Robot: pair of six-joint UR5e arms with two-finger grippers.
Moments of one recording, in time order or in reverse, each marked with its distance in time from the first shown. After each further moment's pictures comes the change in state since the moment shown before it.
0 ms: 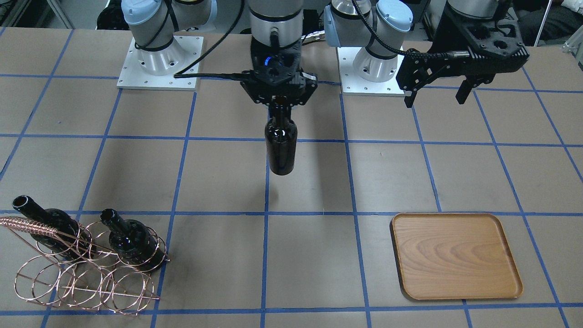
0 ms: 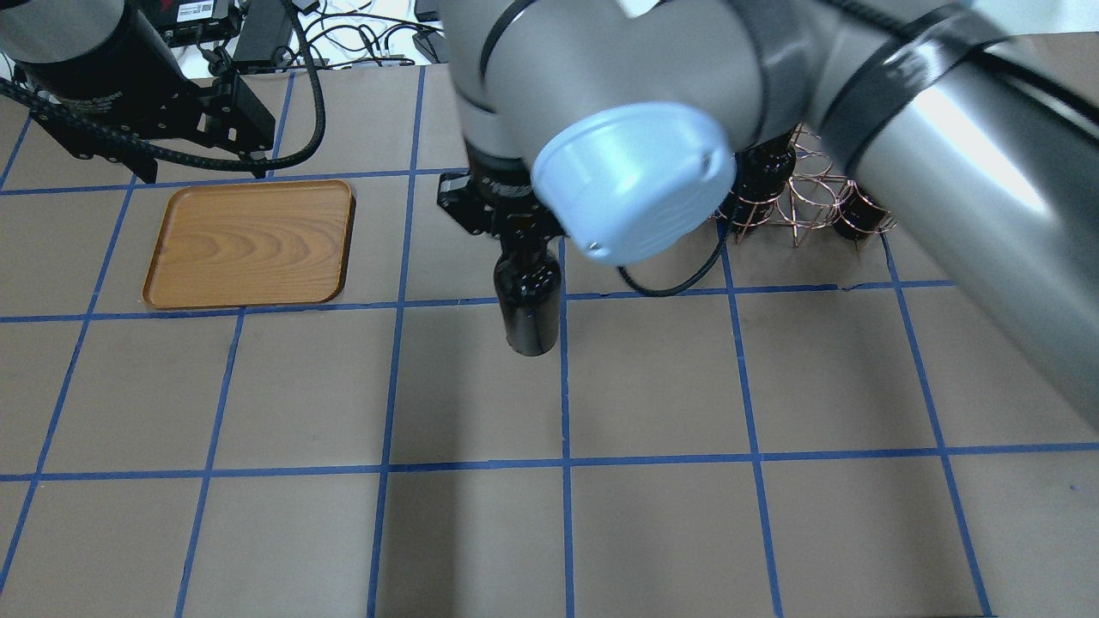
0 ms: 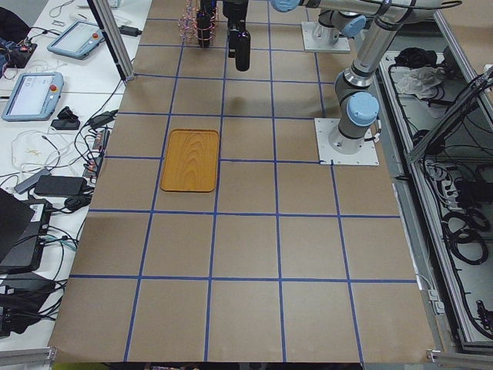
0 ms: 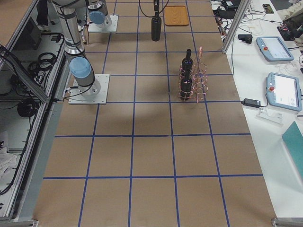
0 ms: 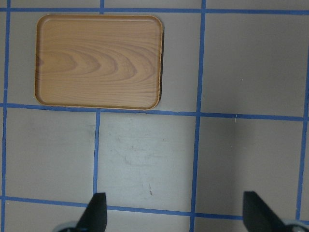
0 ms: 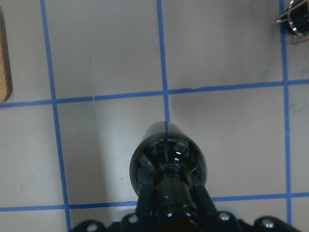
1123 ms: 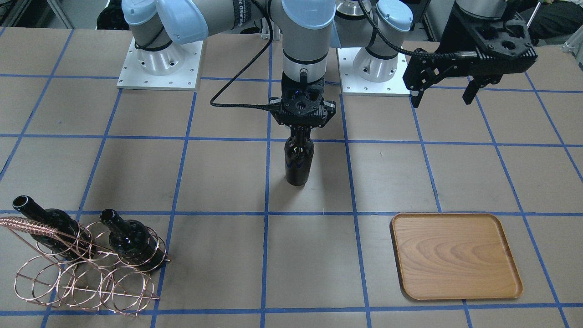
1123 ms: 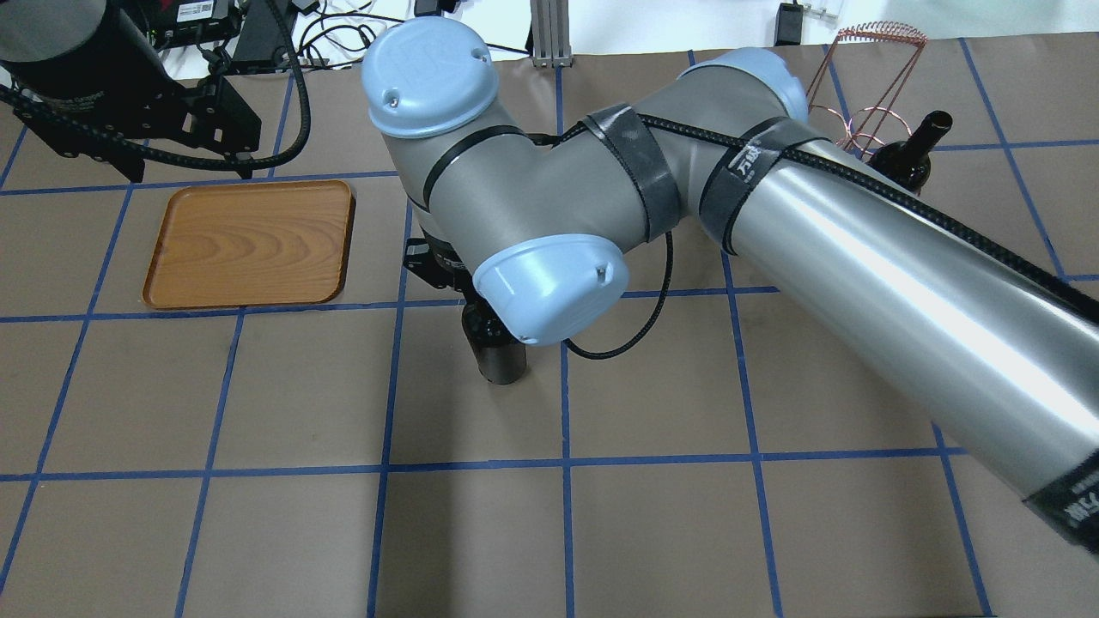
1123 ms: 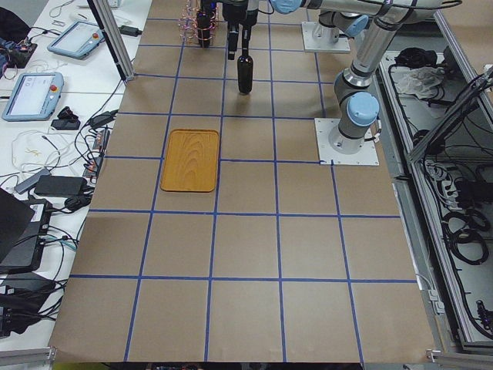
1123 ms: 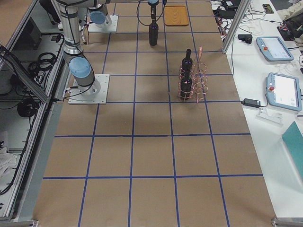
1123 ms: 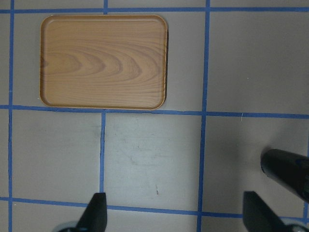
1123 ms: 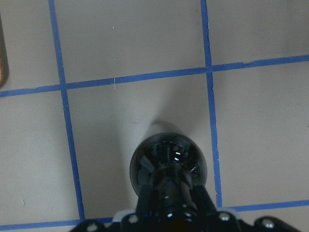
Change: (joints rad) left arm 0.022 0.002 0.000 -0.003 0.001 0.038; right arm 0.049 0.062 0.088 -0.152 -0.007 0.081
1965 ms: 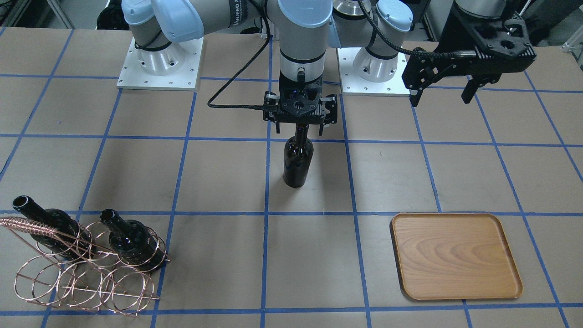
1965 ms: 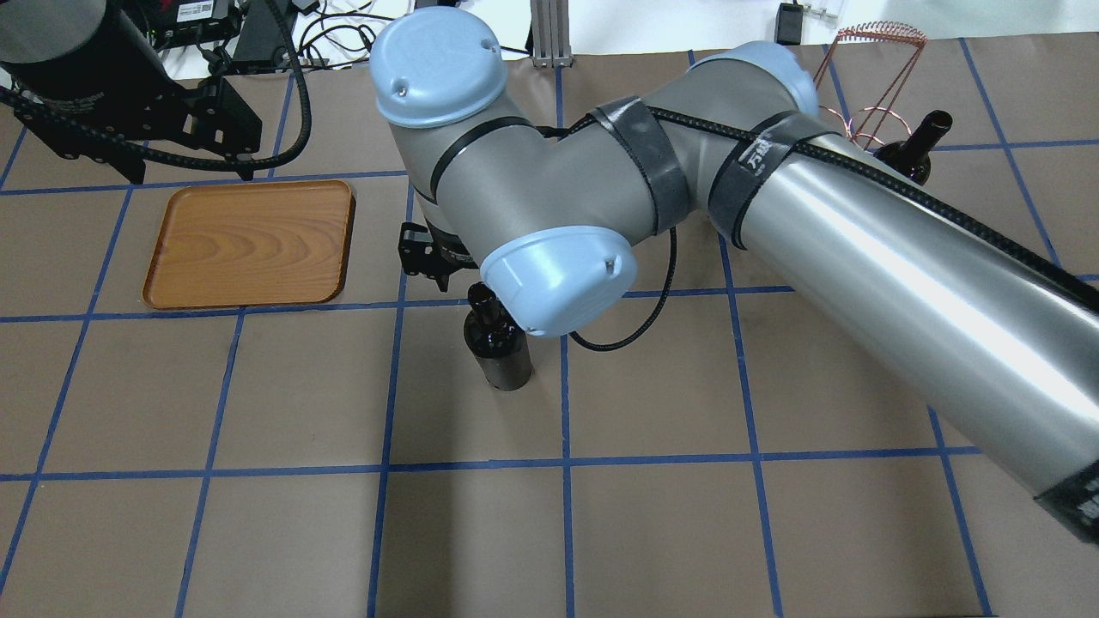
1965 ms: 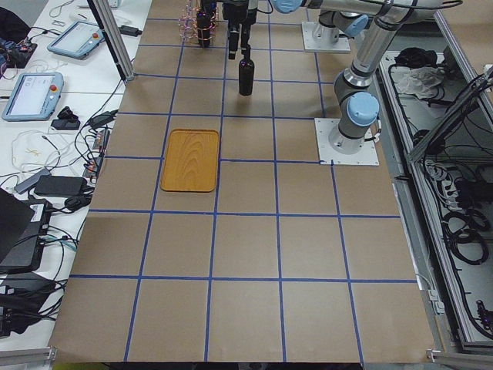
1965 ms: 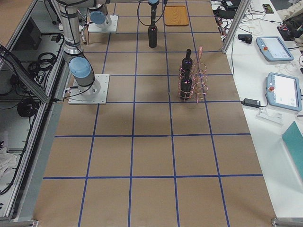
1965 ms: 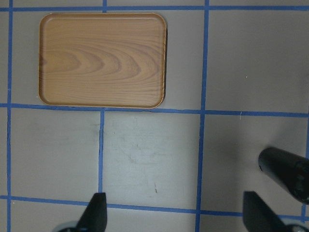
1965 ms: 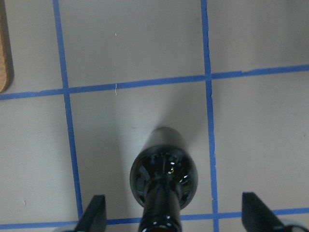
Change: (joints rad) left arm -0.004 0.002 0.000 -0.006 -0.003 -0.007; right arm -0.030 -0.013 -0.016 0.006 0.007 -0.063
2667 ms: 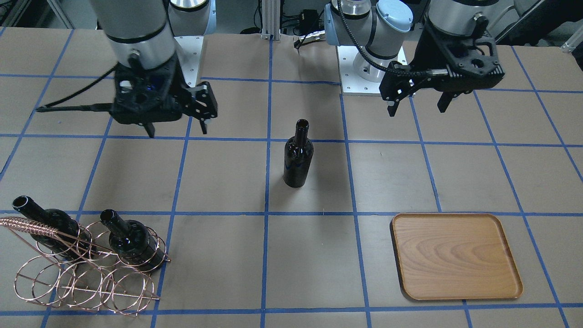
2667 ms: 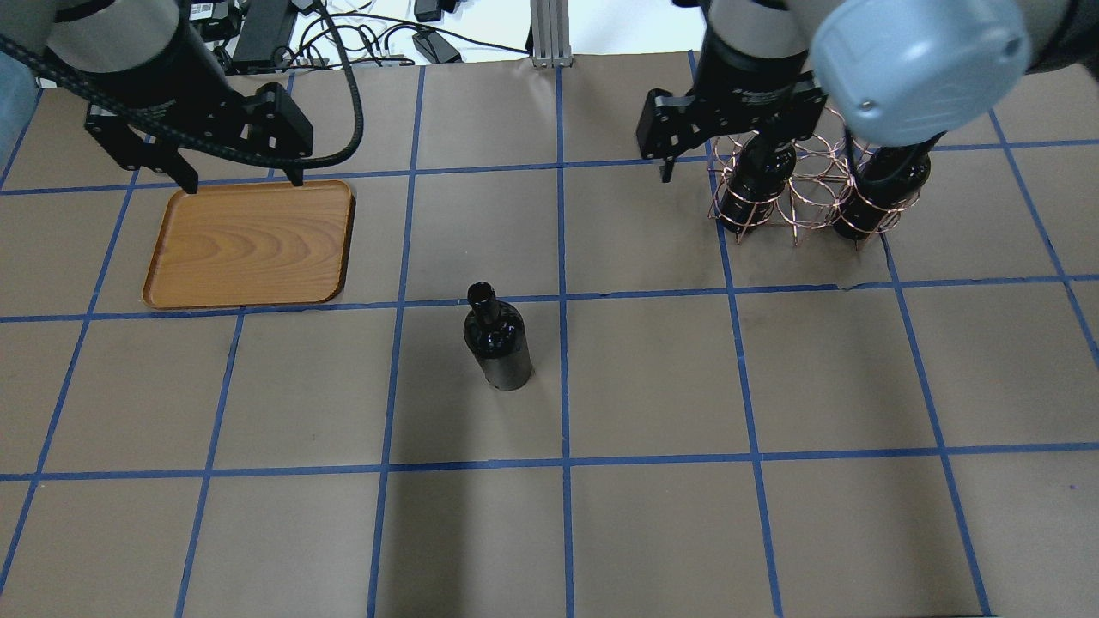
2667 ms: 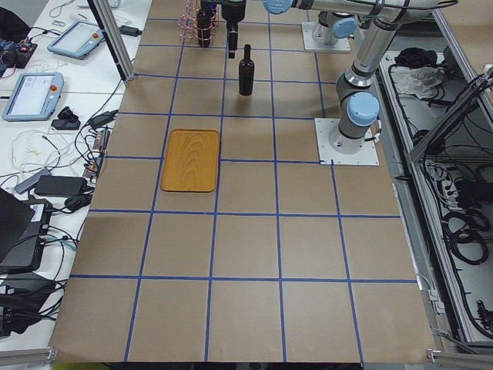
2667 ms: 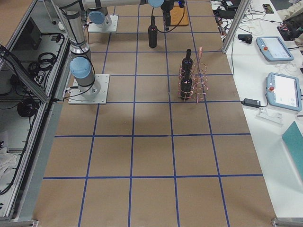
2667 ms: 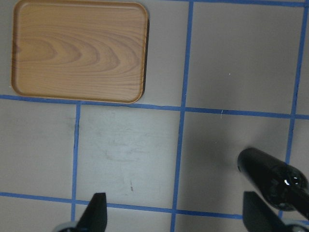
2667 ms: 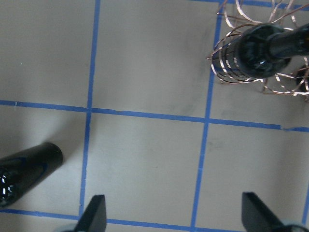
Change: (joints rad) left arm -0.111 -0.055 -0.003 0.017 -0.011 -0.136; right arm -0.426 -0.192 -0.013 0.231 -0.008 -0.605
